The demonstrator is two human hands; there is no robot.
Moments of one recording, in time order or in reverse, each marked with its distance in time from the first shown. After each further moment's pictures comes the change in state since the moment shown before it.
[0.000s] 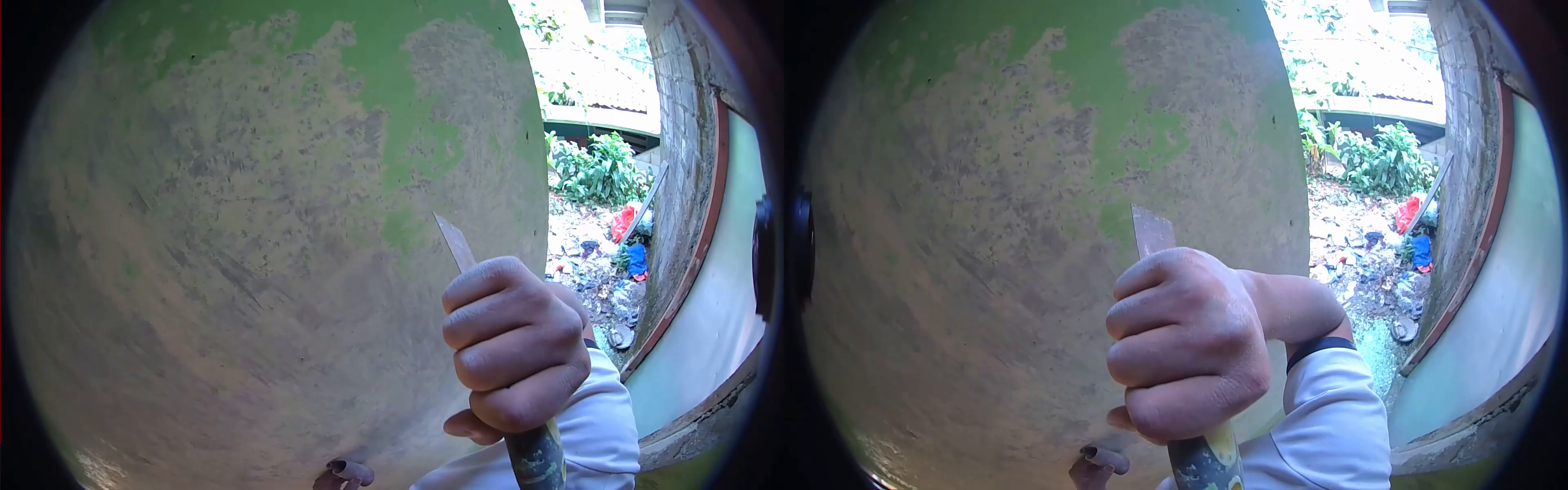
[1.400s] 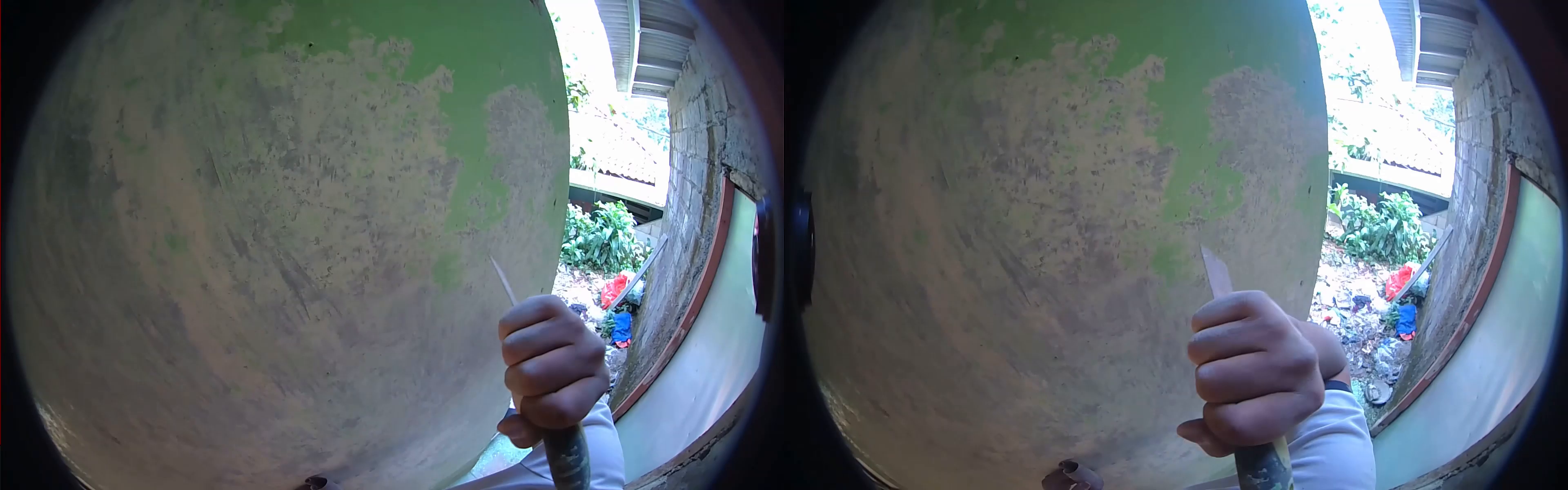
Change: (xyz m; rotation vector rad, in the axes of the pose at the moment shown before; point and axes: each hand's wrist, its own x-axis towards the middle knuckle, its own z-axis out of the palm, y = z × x) left_hand 0.027 0.007 0.019 0.086 0.067 0.101; right_hand 0.002 0.001 -0.013 0.019 -0.080 0.058
